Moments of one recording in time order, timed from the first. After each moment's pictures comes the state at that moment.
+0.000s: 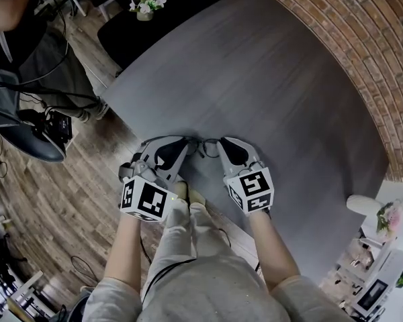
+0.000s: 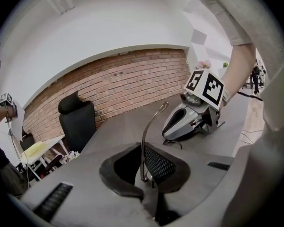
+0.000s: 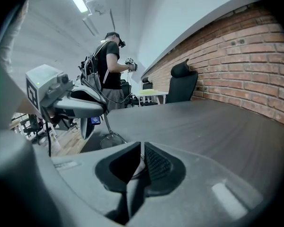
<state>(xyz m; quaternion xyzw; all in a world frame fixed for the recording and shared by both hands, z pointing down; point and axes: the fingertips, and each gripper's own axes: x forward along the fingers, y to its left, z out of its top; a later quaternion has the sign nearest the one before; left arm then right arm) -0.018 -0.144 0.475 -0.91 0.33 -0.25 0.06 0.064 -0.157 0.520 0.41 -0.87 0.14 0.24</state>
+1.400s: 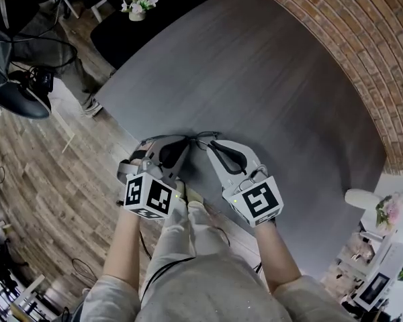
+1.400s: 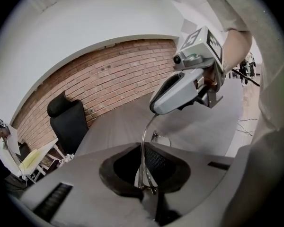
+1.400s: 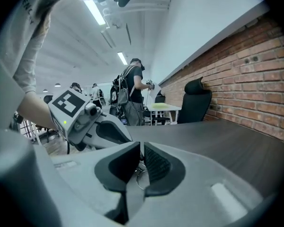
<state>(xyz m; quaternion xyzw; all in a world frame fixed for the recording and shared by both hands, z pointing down) 0.003 -0.140 0.494 -0.90 0.29 -0.31 0.09 0.037 -0.135 0.441 0.35 -0.92 0.07 0.18</state>
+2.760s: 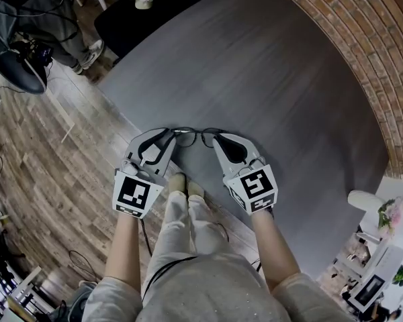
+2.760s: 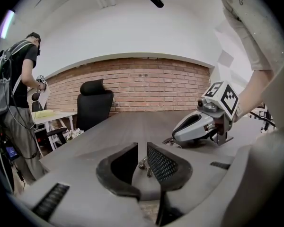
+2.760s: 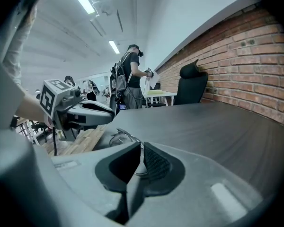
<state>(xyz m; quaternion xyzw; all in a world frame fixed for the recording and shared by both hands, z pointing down) -0.058 -0.148 0.495 -0.90 0.41 -0.14 -0.07 0.040 -0.146 0.517 0.37 -0.89 0.12 0.23</state>
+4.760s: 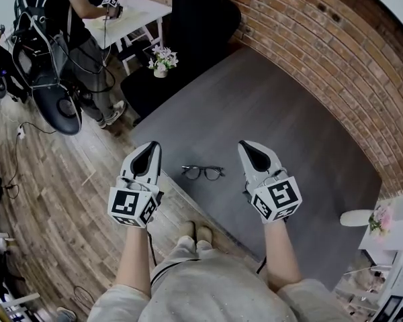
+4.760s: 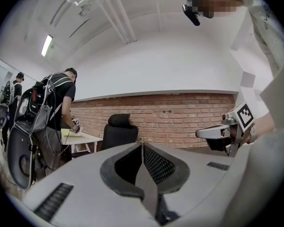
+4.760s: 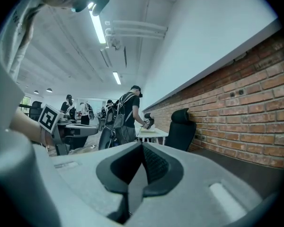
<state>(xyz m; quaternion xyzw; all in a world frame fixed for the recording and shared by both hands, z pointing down) -0.118 -0.143 0.303 -0.84 0.54 0.03 -0.04 0.078 -0.156 0.293 0.42 -0.90 0.00 0.06</state>
